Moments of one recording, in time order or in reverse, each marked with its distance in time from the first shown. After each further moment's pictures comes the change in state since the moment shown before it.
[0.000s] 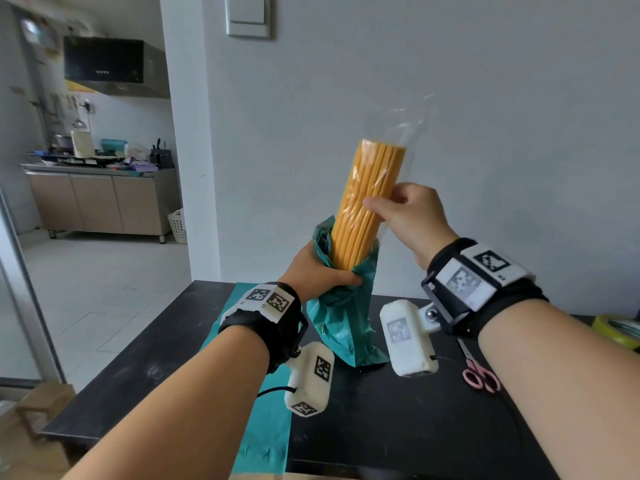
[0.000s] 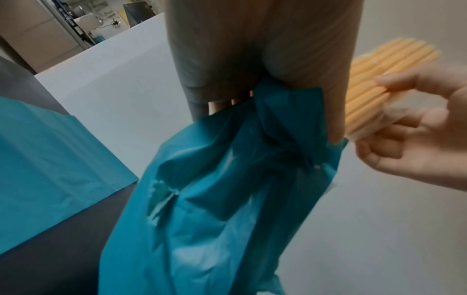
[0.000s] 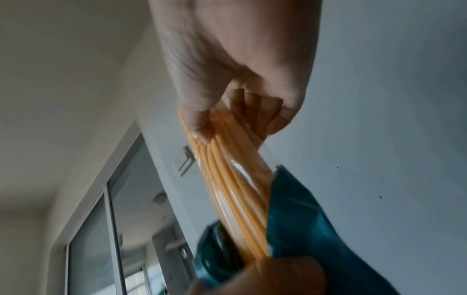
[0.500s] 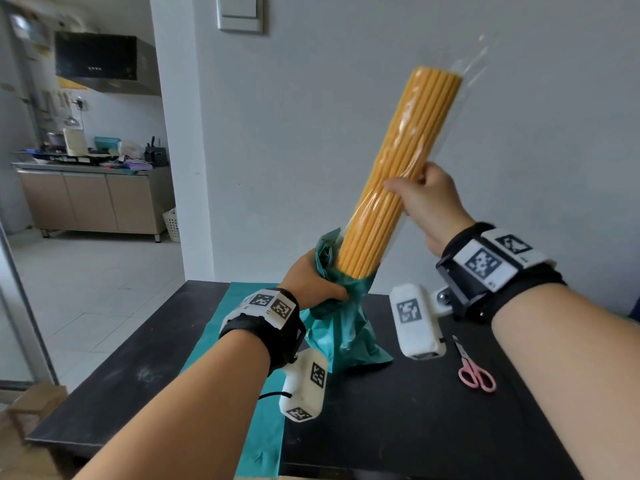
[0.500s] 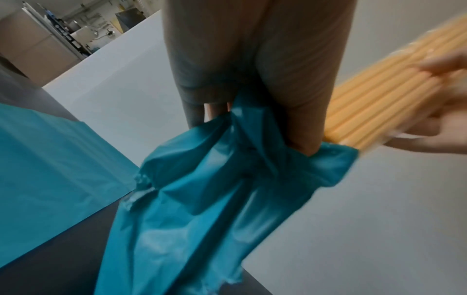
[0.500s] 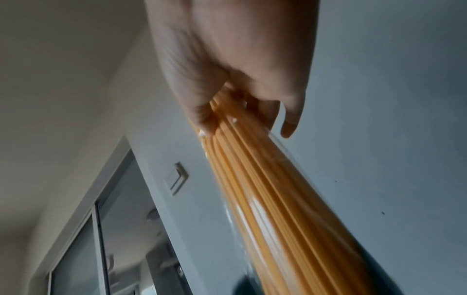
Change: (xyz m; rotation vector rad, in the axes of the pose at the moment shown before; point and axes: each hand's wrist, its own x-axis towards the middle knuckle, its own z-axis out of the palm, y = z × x) left_hand 0.006 -0.014 0.010 0.139 -0.052 -0.066; right_hand 0.018 -0.002 -0.020 0.167 0.049 0.088
